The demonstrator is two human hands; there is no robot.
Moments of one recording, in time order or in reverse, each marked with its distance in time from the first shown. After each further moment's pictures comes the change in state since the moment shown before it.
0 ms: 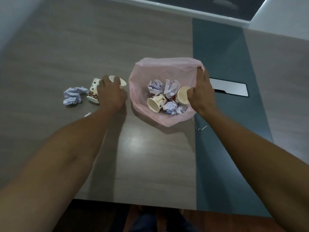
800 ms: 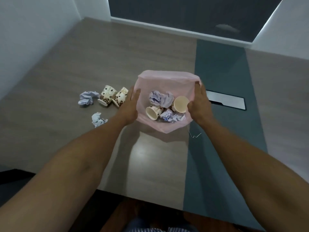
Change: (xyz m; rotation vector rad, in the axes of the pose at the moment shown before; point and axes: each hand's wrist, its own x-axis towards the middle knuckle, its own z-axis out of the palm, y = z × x) left_hand -0.072 0.060 -0.046 -0.327 -0.312 0.121; right_hand -0.022 0.030 -0.034 0.170 -0.087 -0.043
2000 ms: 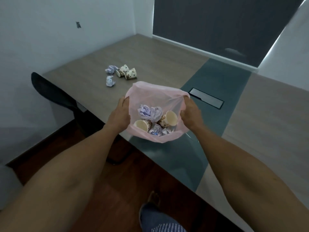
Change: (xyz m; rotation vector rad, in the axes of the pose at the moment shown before) left_hand -0.310 0.337 0.141 0.126 0.391 -0.497; right_hand -0.185 0.217 -0.176 0.079 -0.209 -0.432
